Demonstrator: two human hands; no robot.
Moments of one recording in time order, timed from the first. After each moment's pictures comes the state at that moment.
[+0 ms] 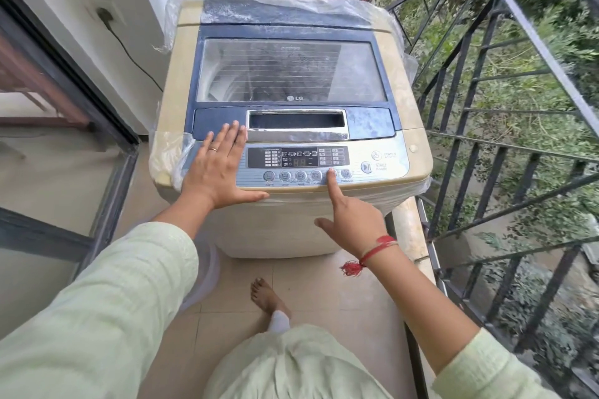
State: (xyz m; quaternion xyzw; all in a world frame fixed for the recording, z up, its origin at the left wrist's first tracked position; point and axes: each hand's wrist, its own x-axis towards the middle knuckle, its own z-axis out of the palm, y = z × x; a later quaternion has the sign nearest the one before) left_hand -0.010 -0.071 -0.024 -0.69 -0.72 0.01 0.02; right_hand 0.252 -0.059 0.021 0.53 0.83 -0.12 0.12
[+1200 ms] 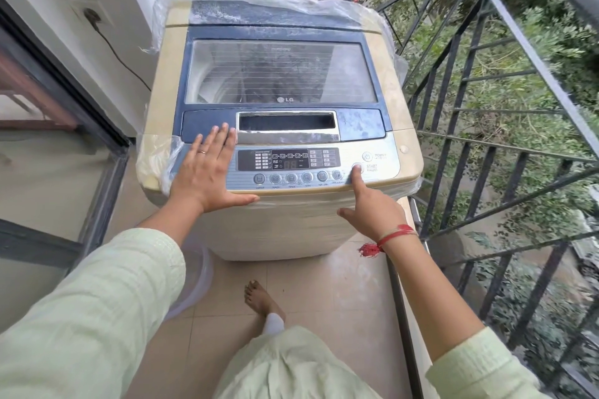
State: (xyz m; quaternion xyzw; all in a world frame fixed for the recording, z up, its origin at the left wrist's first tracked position) left_hand -0.009 -0.070 -0.024 -0.69 -0.73 0.02 0.02; right_hand 0.289 -0.024 0.013 0.60 0.78 -0.18 0.07
